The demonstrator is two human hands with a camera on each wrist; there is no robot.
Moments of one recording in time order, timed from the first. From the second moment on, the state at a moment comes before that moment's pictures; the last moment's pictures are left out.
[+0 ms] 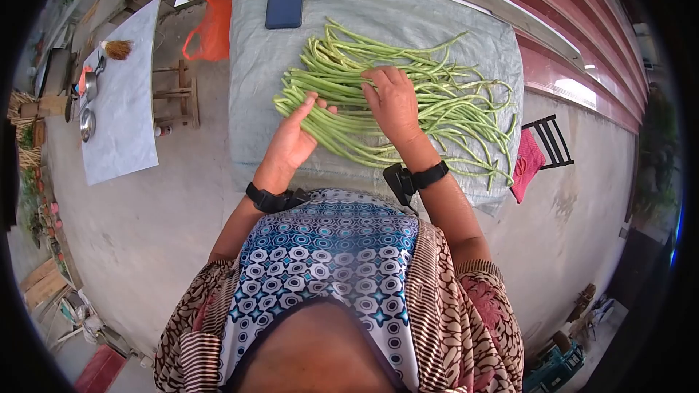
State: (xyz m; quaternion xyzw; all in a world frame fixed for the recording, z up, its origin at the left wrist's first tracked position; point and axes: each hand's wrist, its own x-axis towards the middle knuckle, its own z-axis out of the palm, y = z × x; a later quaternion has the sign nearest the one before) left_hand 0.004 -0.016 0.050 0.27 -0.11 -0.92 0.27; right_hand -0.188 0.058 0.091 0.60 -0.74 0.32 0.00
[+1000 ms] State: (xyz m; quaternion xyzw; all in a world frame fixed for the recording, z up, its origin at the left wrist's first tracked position) left_hand 0.000 -0.028 0.048 0.28 -0.16 -0.92 0.24; right_hand -0.168 0.112 0.082 0.56 -0.73 0.37 -0.10
